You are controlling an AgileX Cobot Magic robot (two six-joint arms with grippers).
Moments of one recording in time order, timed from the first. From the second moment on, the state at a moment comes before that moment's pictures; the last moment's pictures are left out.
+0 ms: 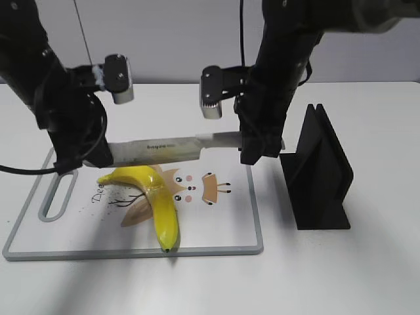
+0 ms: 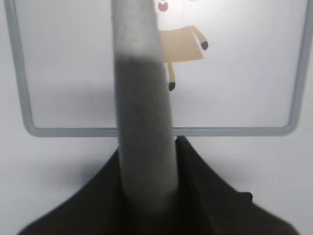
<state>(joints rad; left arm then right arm) -0.36 1.78 -1.23 -0.31 0.95 1.26 0.51 2.07 -1.62 0.22 1.07 -1.09</state>
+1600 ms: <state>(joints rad) -0.27 1.42 -1.26 0.05 0.87 0.33 0.51 1.86 -1.62 0.25 1.10 -0.64</state>
